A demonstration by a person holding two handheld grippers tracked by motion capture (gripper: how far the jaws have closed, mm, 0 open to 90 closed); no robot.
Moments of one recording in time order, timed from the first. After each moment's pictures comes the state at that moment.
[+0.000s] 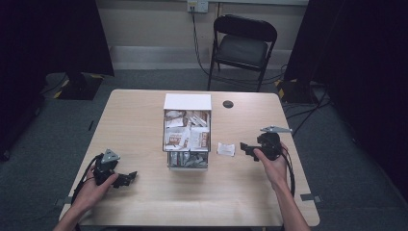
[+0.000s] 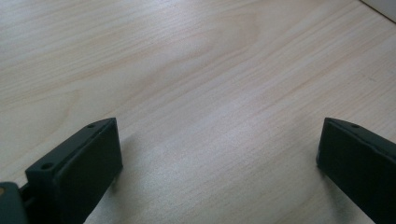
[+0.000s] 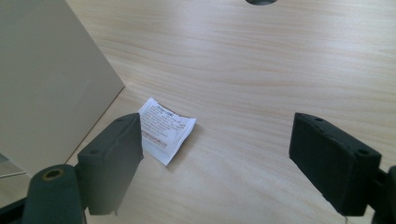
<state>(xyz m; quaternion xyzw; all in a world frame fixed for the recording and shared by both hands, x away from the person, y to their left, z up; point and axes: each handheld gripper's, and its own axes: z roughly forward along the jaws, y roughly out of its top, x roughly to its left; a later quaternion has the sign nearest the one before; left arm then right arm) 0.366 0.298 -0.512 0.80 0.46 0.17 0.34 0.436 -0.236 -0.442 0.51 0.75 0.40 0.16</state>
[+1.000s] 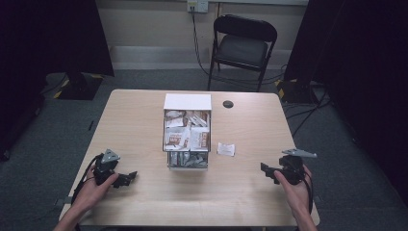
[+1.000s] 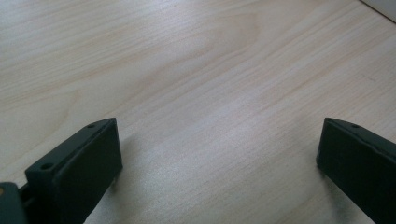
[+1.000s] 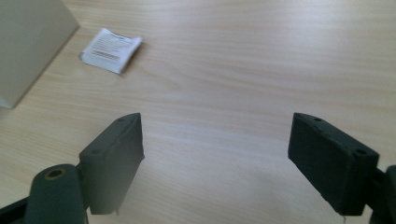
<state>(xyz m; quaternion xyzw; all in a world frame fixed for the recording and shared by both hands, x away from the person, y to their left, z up) 0.366 0.298 -0.512 0.80 0.46 0.17 0.34 0.367 -0.291 -0.458 0.57 0.73 0.35 0.18</state>
